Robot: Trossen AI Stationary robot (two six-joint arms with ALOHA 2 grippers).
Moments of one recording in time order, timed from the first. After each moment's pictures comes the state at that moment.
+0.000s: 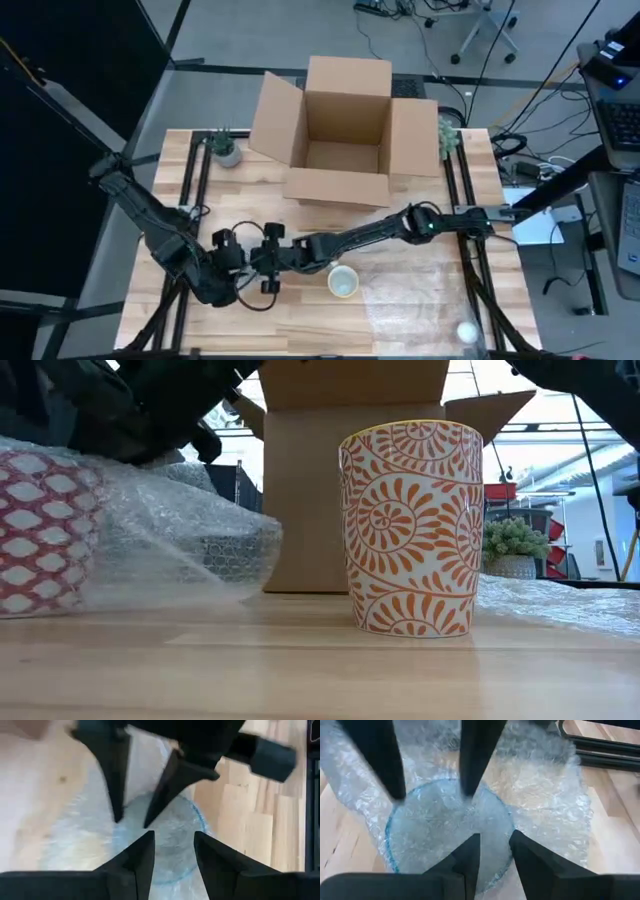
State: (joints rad) left arm -0.79 1.22 1.01 -1.01 -0.40 -0.89; right arm 0.24 2.53 2.30 -0.46 0.32 0.07
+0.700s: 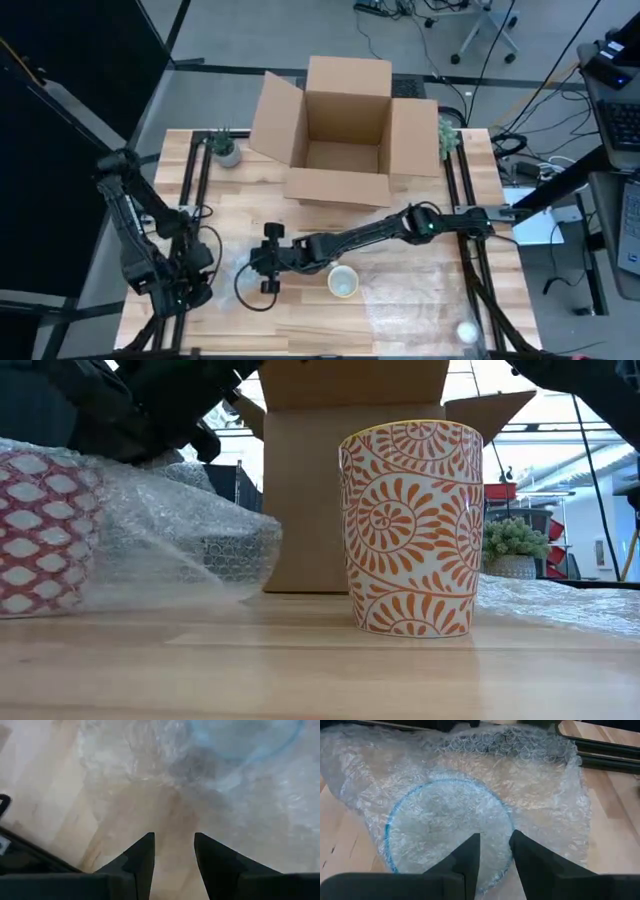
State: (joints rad) left arm -1.16 1.22 0.84 -1.21 -0.40 -1.65; right arm 0.24 2.53 2.30 -0.45 0.31 0.06
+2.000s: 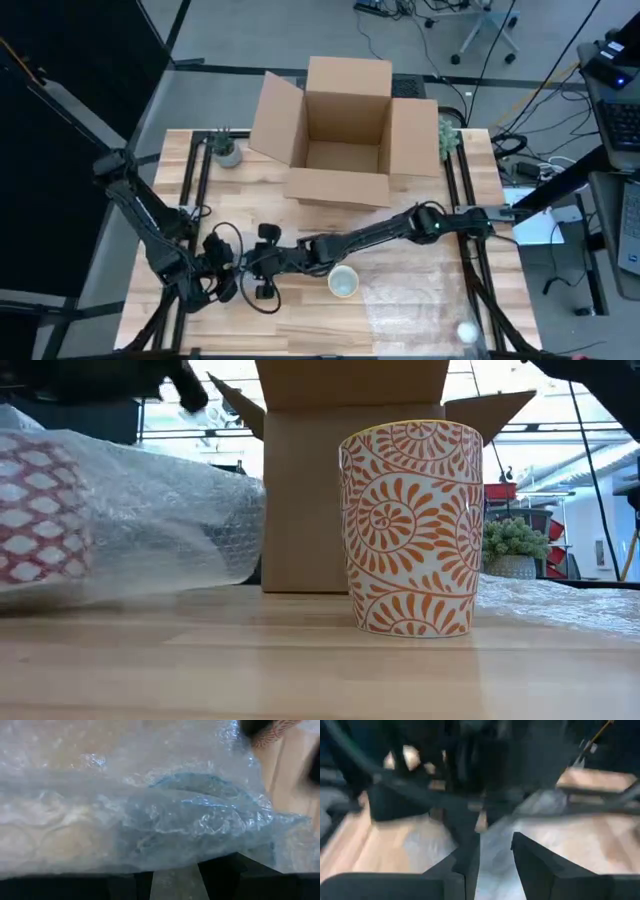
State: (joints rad) left arm -0.98 1.22 0.65 -0.73 -0.71 -1.43; right arm 0.26 2.50 2.30 -0.32 0.31 0.04
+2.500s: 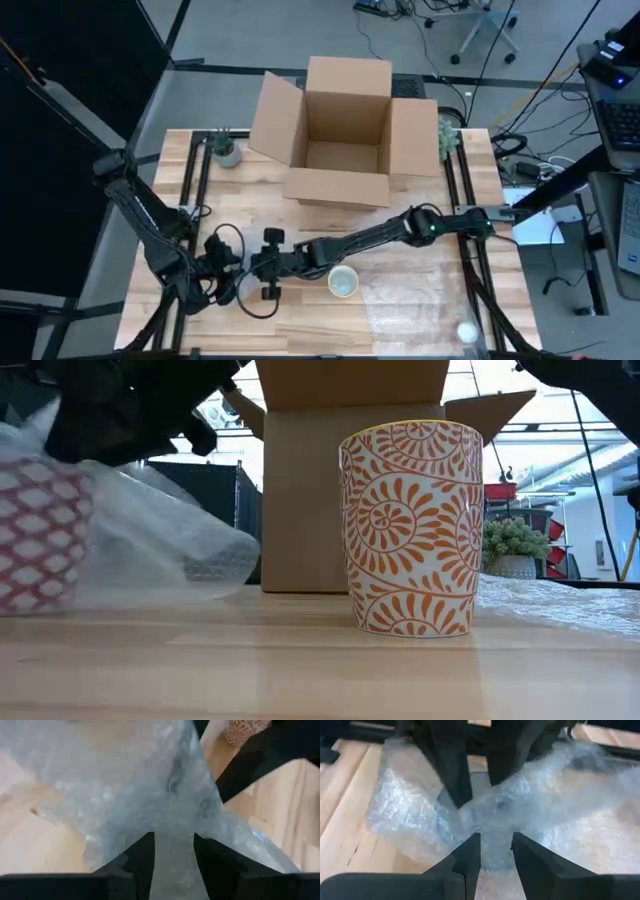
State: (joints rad) left arm -0.98 1.22 0.70 -0.75 -0.70 -1.35; right arm 0.26 2.52 2.30 -0.45 0.31 0.07
